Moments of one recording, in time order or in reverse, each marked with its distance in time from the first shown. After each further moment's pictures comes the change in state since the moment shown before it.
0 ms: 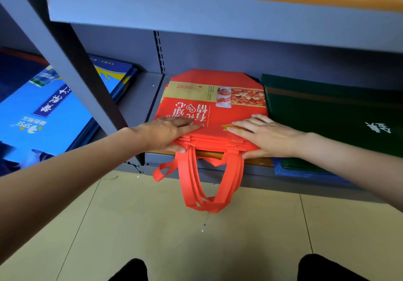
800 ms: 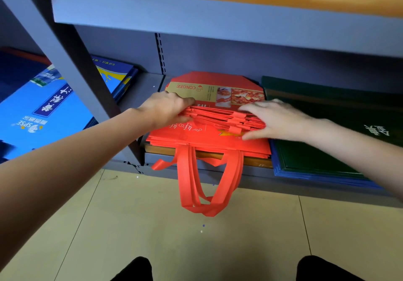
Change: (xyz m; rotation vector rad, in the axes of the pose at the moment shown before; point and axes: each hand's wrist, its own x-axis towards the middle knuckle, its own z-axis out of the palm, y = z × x) left_hand 0.010 -0.009 -0.042 -0.055 0.273 -0.278; right_hand -0.009 0.004 -0.054 0.277 0.103 0.262
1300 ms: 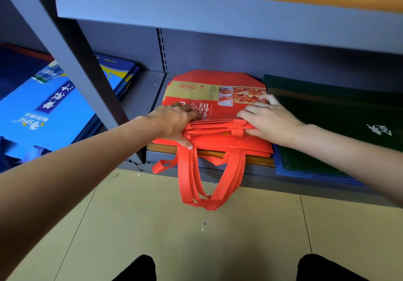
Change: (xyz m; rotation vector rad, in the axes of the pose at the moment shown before) left_hand -0.004 0.013 0.020 0.010 -0.213 0.058; right_hand 0.012 -0.005 0.025 -0.316 0.161 -0.150
